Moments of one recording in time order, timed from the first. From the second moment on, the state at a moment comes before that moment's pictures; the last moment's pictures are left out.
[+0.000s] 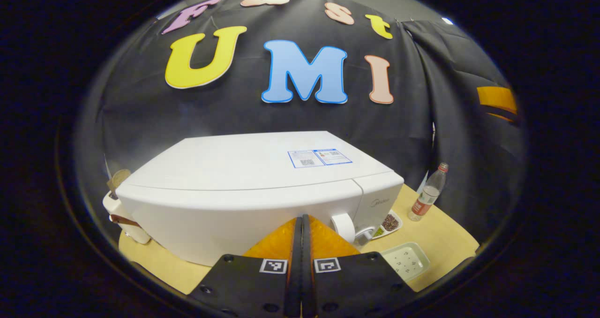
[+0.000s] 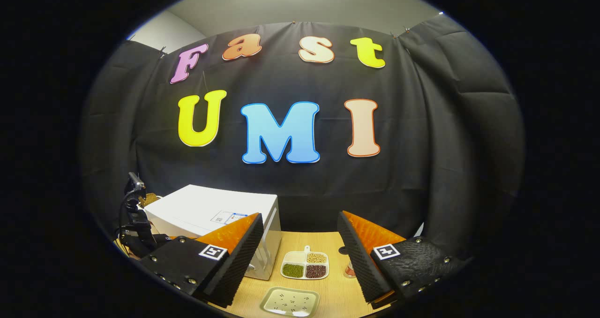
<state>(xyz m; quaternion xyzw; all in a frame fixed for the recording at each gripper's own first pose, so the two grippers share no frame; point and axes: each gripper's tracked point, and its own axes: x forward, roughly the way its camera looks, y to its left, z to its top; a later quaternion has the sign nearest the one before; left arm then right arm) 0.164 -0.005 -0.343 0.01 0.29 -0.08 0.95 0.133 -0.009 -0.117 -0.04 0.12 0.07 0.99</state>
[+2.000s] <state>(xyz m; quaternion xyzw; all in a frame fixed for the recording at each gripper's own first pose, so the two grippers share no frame) -0.054 0.136 0.029 0.02 0.02 0.01 1.00 -0.054 0.113 -0.009 -0.04 0.04 0.06 1.00</state>
